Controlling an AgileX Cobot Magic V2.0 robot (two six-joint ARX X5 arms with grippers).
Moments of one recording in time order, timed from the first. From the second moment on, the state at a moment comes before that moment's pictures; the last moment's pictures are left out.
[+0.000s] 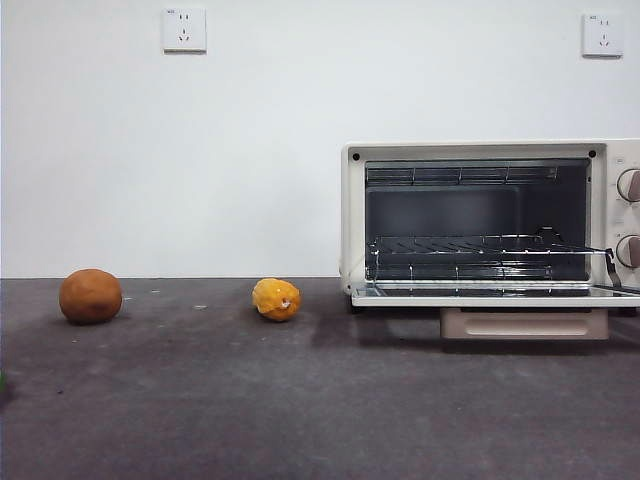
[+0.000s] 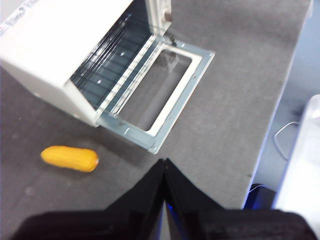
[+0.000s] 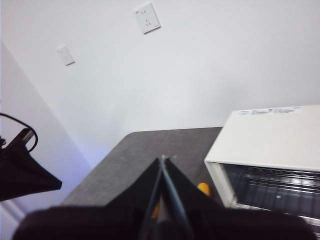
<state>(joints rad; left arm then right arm) -0.72 1.47 2.05 -1.32 0.14 0.29 -0.01 0.77 1.31 -0.59 -0.63 0.32</state>
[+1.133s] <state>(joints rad) -0.45 0.65 1.43 -1.32 0.04 0.29 0.83 1.83 2.15 -0.78 -0.13 0.22</state>
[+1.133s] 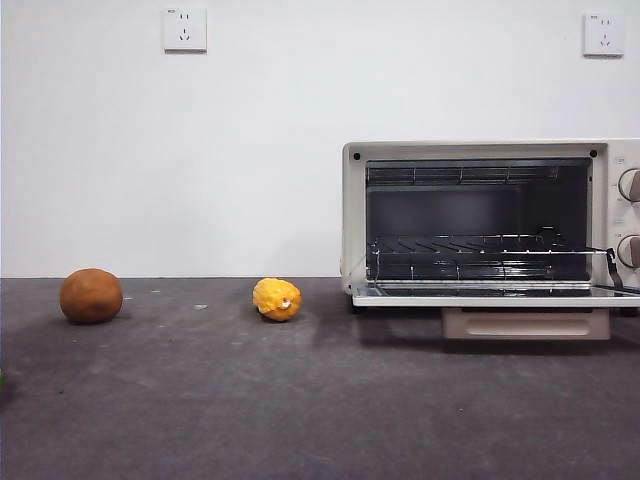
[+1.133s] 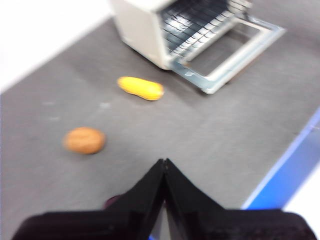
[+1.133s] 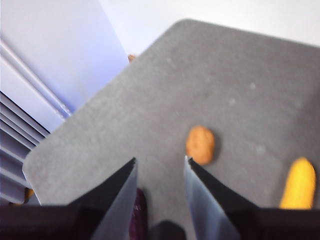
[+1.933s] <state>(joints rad) -0.52 0.50 1.34 -1.32 -0.03 0.24 0.86 2.24 2.50 -0.63 -0.13 0.17</state>
